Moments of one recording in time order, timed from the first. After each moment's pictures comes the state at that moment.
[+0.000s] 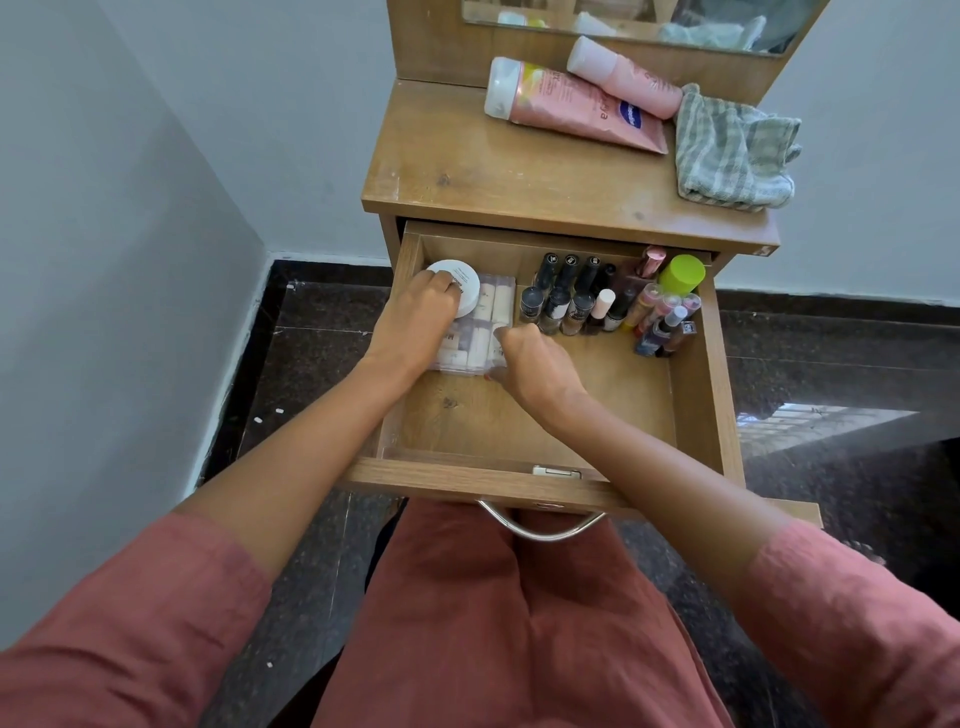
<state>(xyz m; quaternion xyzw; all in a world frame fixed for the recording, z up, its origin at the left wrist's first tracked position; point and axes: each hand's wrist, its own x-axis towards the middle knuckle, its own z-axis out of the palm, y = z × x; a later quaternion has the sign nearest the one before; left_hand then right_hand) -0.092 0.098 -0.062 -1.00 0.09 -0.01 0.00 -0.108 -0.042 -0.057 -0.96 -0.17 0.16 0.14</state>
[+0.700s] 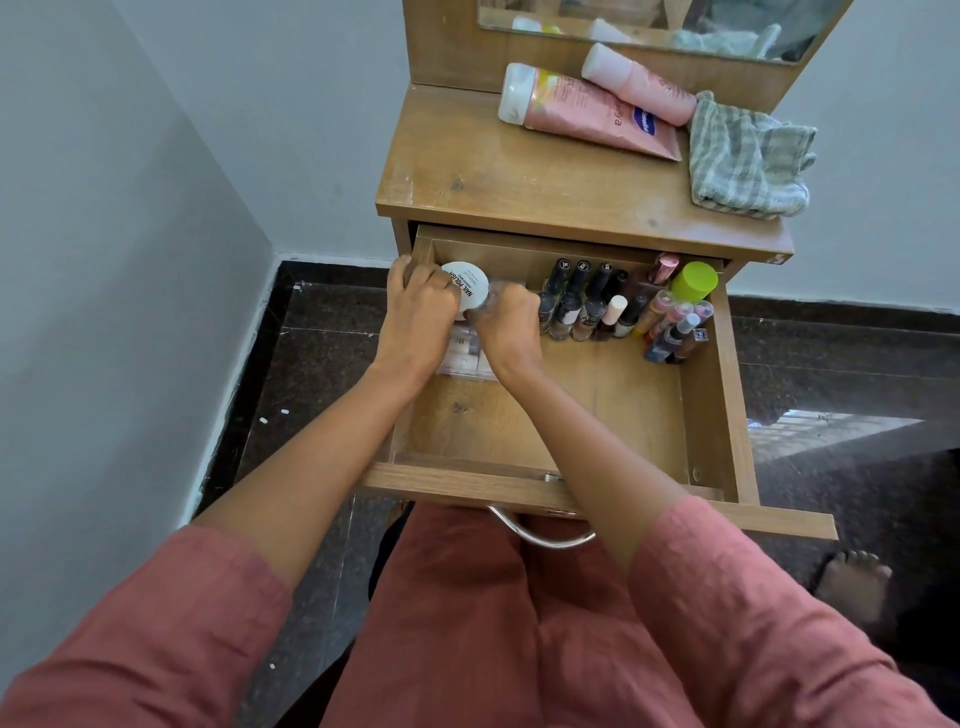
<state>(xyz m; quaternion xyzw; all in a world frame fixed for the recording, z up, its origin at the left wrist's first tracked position) -0.088 0.103 -0.073 -1.00 0.03 -0.06 -0.02 -0.074 0.010 -0.074 -0.88 0.07 0.06 0.47</state>
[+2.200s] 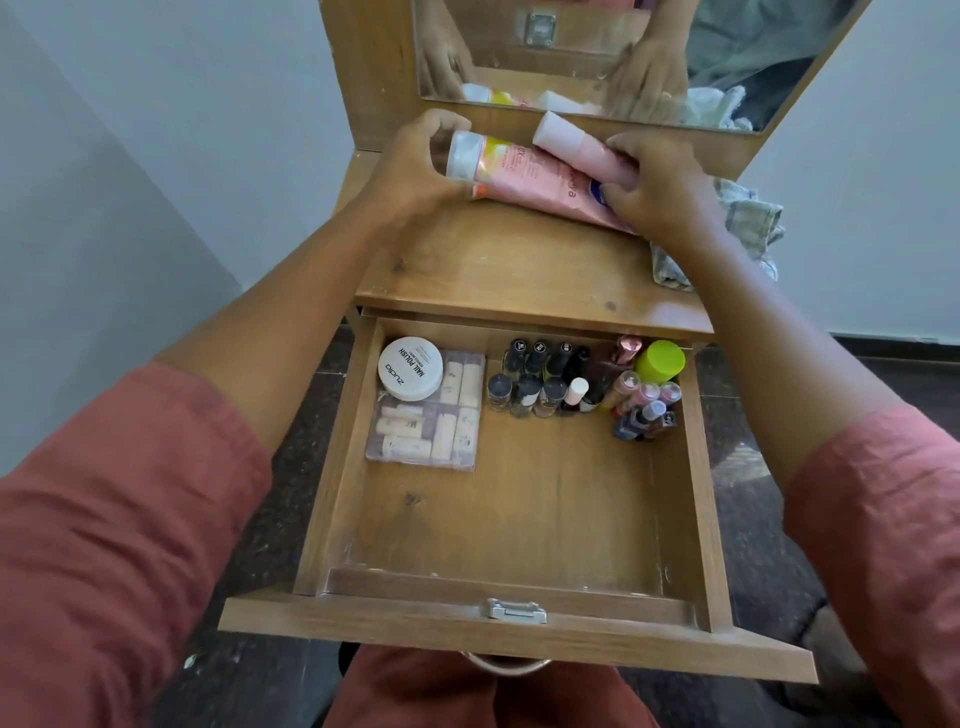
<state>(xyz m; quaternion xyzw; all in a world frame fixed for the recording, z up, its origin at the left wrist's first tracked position) 0.082 0.098 0.020 -0.88 0.04 -0.04 -0.48 0.095 -0.134 0.034 -0.97 -0.13 -0.06 0.20</state>
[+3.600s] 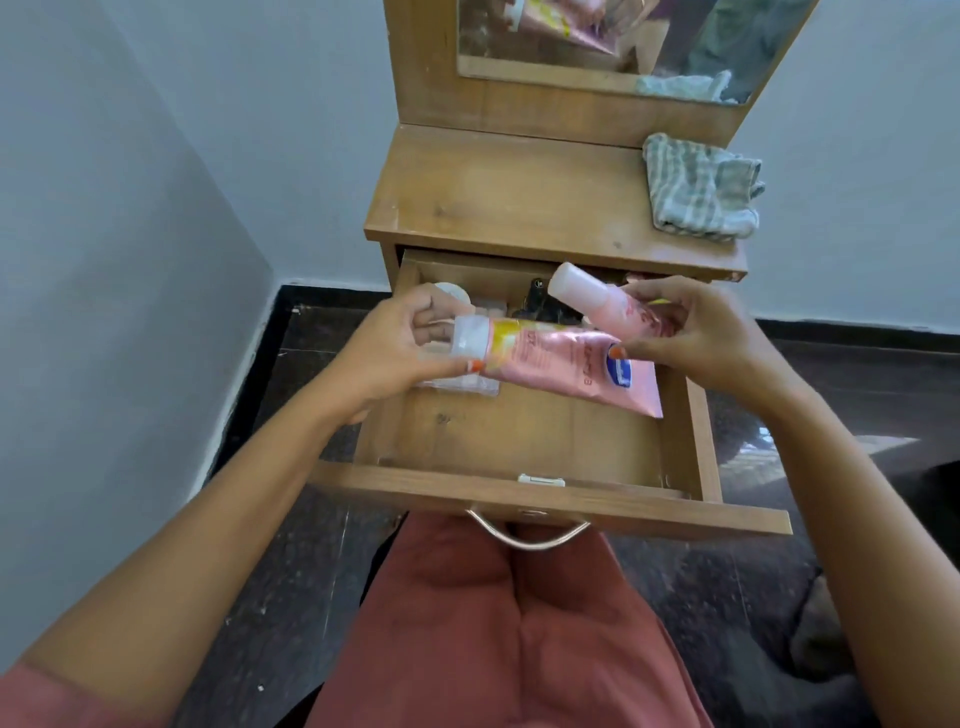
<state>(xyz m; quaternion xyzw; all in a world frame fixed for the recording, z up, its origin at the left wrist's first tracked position) -0.144 0.104 -0.002 -0.79 0.01 0.08 -0.61 -0.103 -0.162 0.034 -0.91 -0.12 0.08 0.39</state>
